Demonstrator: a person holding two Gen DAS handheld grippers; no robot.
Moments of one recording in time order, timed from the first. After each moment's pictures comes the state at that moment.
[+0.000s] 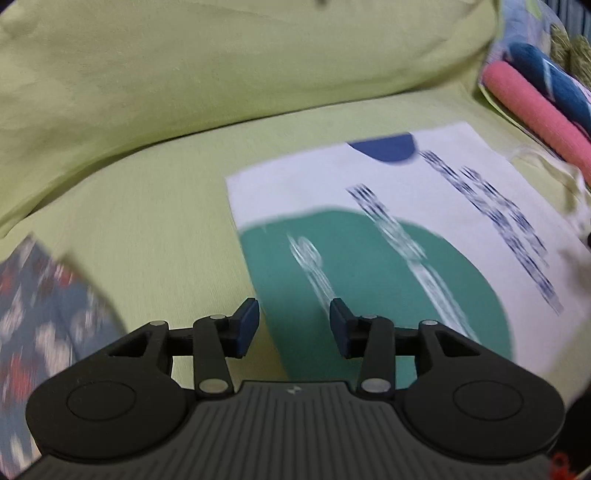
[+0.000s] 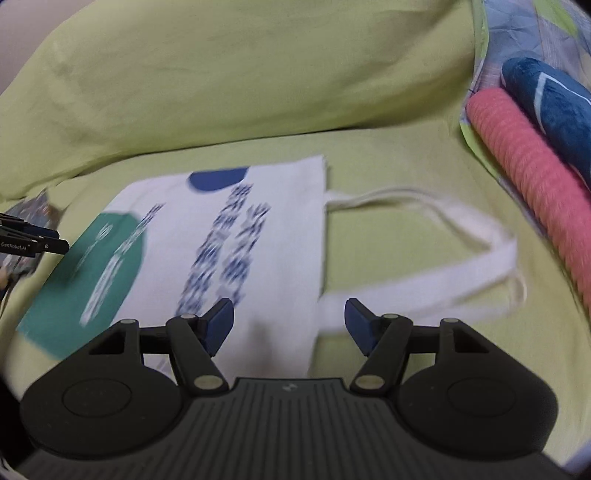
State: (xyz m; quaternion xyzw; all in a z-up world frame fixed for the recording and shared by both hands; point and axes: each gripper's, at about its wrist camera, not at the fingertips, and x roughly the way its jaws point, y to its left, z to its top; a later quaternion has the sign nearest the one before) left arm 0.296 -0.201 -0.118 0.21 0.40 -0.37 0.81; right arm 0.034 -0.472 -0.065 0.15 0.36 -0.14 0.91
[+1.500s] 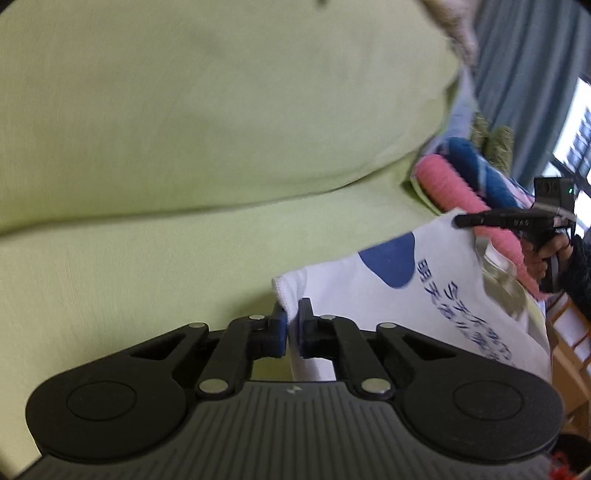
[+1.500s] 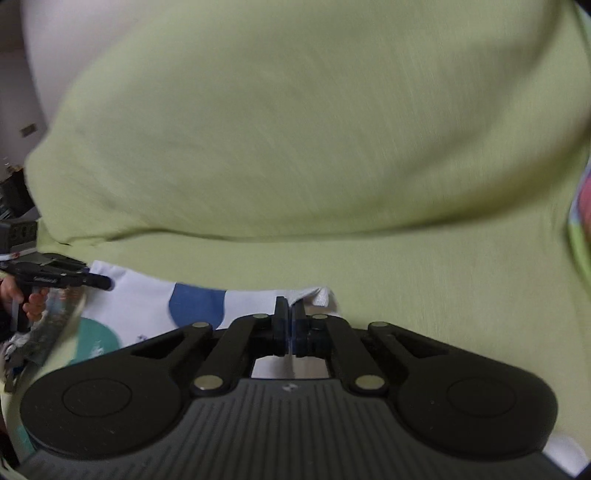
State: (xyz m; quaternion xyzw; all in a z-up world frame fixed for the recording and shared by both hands) left arm 0.414 -0.193 -0.106 0.08 0.33 -0.58 0.74; right arm 0.168 -0.570 -0.046 0.15 0.27 0.00 0.95
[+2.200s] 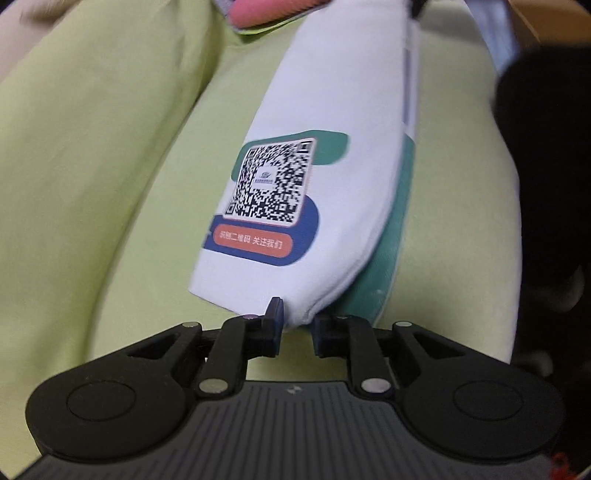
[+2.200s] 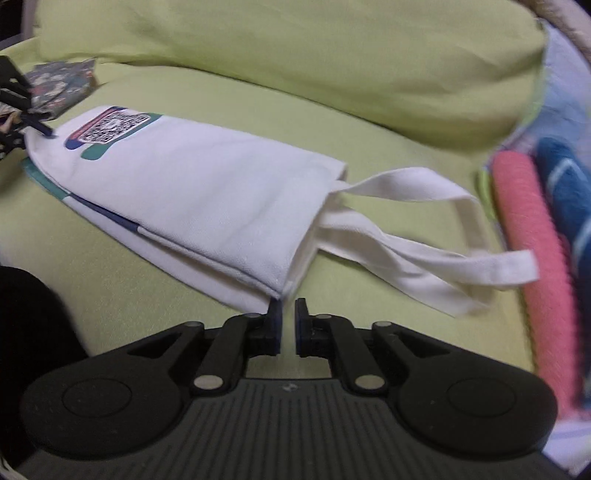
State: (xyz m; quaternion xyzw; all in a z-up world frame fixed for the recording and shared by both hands) left arm 0.134 -0.110 -0.147 0.55 0.14 -0.50 0.65; right arm -0.040 -0.435 -0.086 -0.06 0.41 -0.11 0.90
